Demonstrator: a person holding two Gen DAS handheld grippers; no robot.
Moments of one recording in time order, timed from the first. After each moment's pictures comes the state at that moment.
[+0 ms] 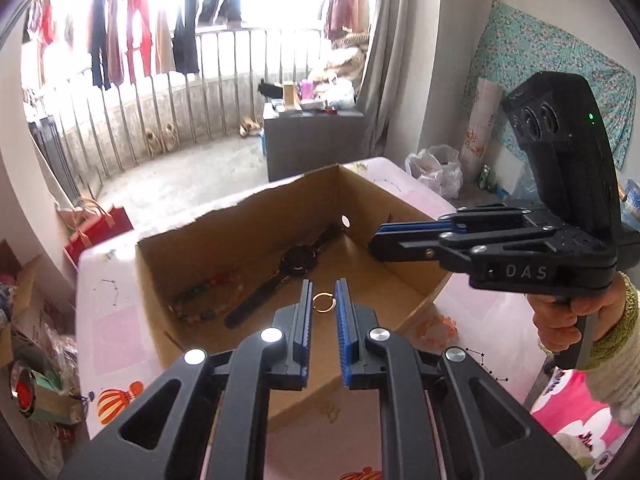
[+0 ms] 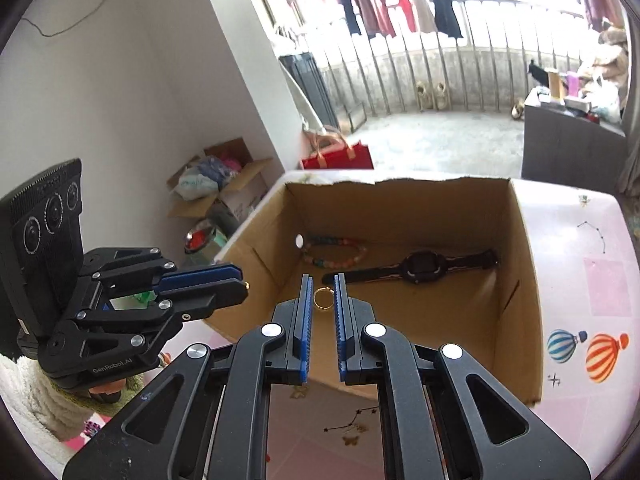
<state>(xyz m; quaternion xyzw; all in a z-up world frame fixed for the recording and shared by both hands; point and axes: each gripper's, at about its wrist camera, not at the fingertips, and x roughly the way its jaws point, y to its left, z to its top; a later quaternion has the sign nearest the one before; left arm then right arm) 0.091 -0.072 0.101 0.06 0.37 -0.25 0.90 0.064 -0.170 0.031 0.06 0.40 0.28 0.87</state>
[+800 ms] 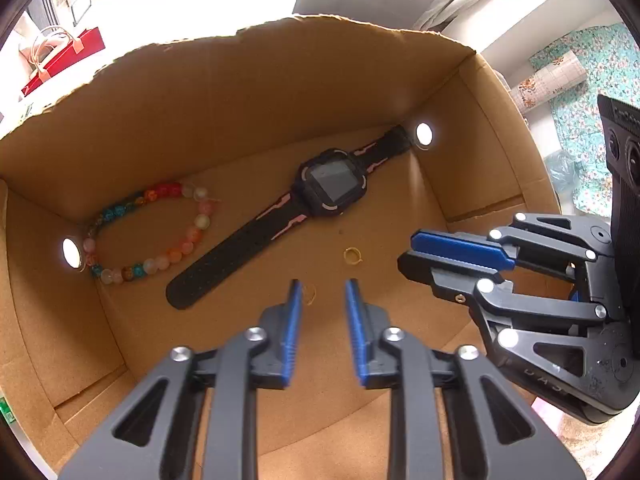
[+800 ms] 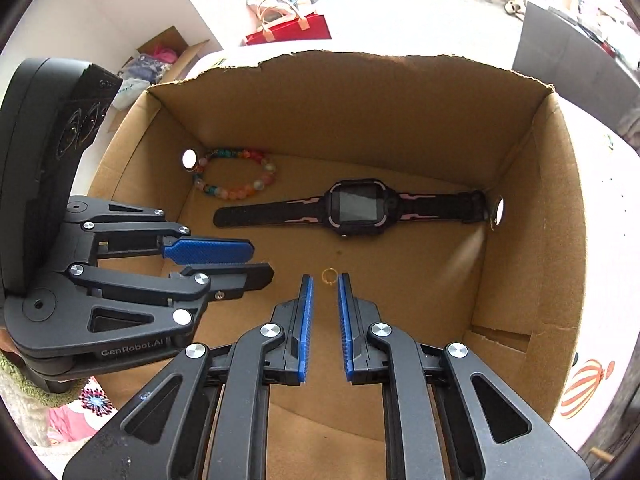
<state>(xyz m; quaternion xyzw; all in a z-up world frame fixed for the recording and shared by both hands) 0.238 -0.084 0.005 -0.04 0.63 -0.19 0.75 0.174 -0.155 -0.053 -0.01 0.60 0.22 0.77</state>
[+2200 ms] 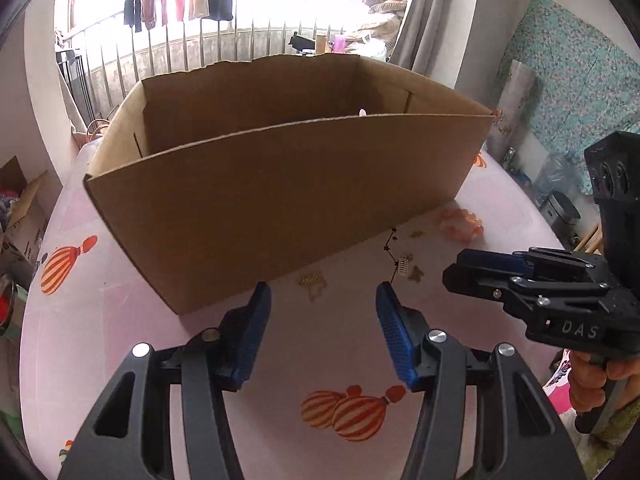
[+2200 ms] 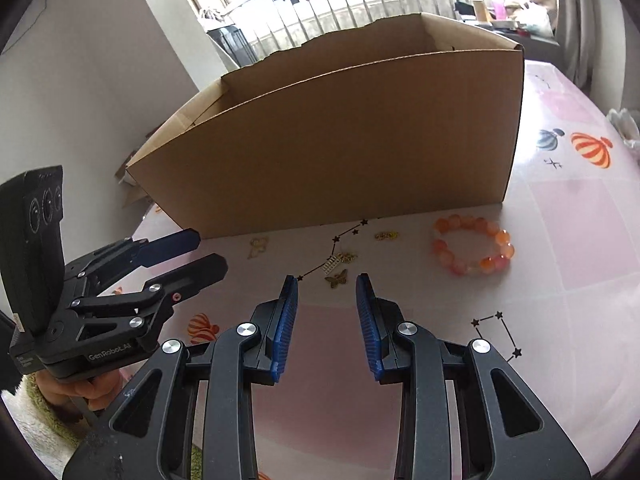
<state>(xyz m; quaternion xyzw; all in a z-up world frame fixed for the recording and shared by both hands) 0.006 -0.064 -0.006 0.04 0.41 -0.18 0.90 -0.037 -0.171 -0.081 0.11 0.44 0.16 0.88</state>
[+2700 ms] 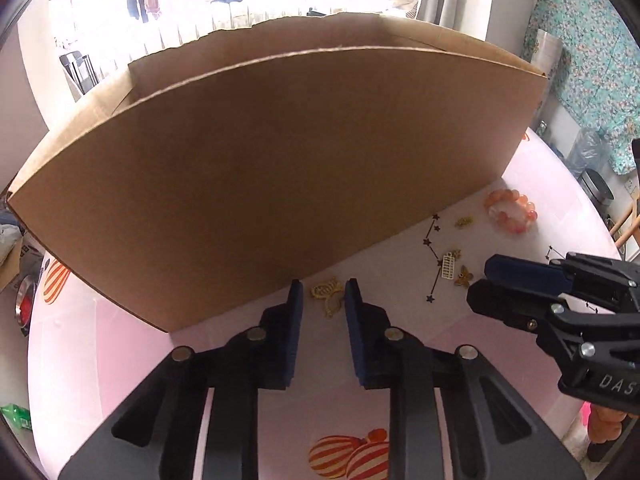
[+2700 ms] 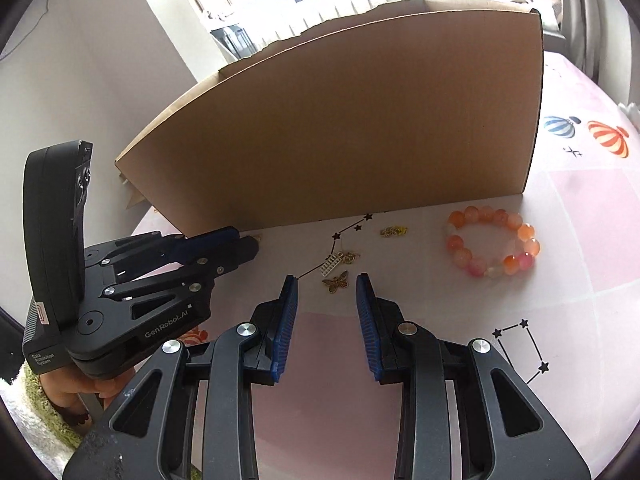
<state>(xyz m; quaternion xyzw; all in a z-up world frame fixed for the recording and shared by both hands) 0.032 -0.077 -0.026 0.08 0.44 -0.12 0.88 -0.026 -0.177 -0.098 0.12 0.44 0.18 0.87</state>
